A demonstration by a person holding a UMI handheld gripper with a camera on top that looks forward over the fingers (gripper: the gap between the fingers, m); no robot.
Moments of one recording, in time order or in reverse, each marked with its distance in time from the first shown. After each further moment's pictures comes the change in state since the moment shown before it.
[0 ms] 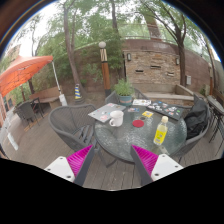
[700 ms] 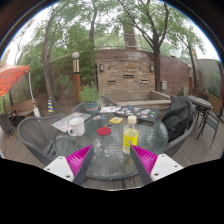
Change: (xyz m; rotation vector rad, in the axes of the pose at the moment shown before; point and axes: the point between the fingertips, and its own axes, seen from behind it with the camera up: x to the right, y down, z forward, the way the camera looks) arm 0.130 -0.019 0.068 0.135 0.280 0.076
